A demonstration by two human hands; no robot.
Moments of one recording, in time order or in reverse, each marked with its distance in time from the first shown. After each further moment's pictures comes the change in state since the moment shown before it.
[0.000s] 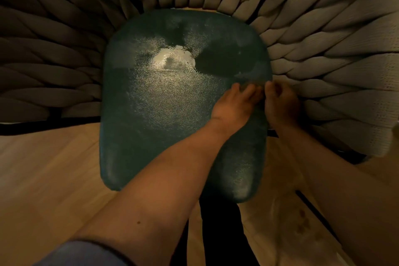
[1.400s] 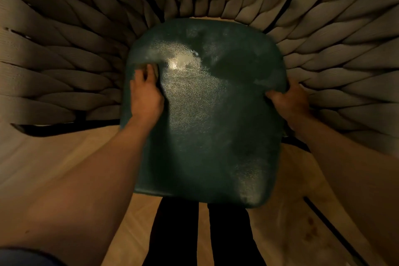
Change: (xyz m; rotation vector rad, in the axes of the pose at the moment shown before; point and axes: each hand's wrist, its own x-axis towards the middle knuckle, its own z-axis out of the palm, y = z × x) left_hand -0.090 -0.198 -0.041 -0.057 0.214 -0.754; right_hand 0.016 -0.029 0.001 0.020 -0.208 0.031
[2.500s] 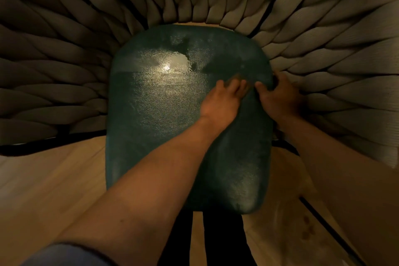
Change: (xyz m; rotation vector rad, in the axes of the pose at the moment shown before) left_hand -0.035 0.179 0.033 0.128 -0.250 0.644; right_hand 0.013 -0.008 0.000 -0.130 0.105 -0.077
